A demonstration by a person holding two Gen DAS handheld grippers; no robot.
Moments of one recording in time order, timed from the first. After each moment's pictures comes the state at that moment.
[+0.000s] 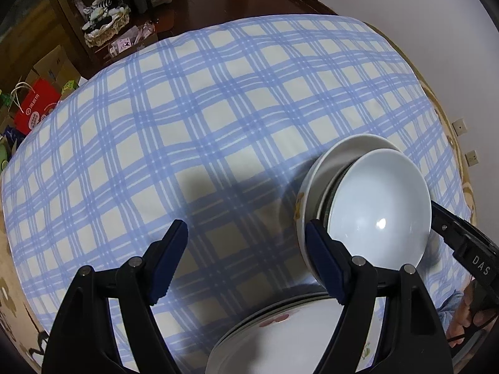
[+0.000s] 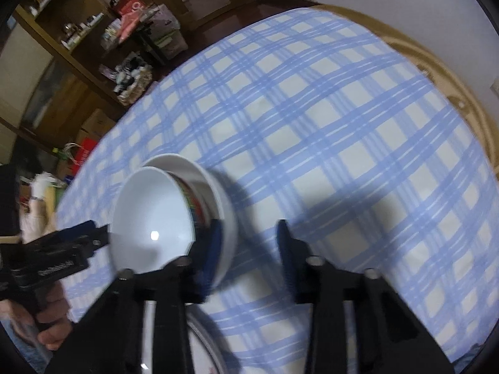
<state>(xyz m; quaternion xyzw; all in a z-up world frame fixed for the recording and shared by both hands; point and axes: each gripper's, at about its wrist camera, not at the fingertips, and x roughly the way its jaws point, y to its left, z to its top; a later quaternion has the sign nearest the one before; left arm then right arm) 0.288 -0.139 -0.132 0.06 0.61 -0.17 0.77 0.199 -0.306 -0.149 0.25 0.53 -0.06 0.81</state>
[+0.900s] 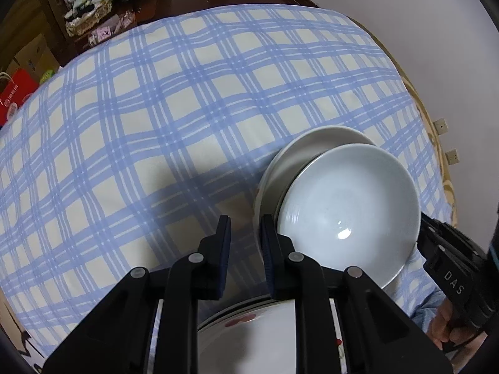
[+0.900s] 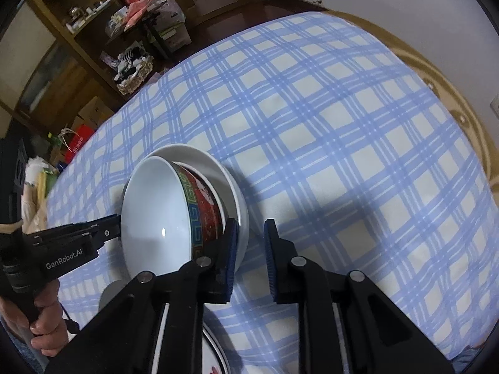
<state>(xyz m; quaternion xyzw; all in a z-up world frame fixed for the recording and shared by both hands) 0.282 -0.153 -0.140 0.03 0.63 -0.21 0.75 0.208 -0.283 -0.147 0.20 0.54 -0.07 0.81</state>
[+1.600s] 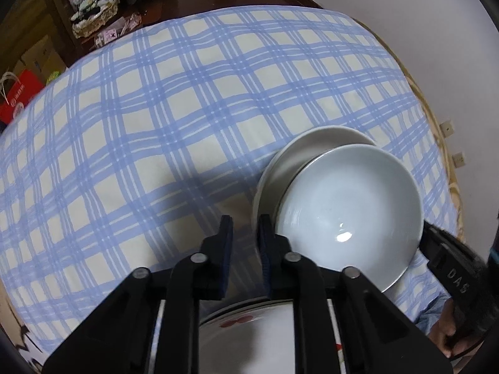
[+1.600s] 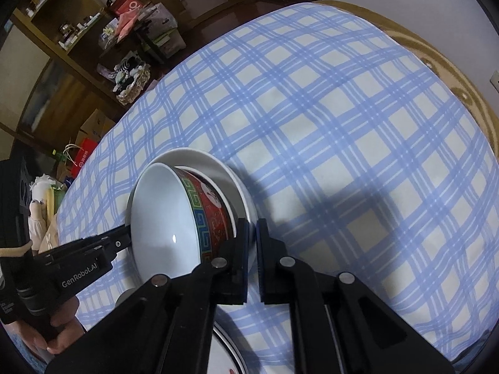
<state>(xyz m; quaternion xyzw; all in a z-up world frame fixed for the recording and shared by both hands) 0.280 -0.158 -0.141 0.02 0.63 -0.20 0.75 0.205 -0.291 -0.154 0.26 0.53 -0.07 0.80</state>
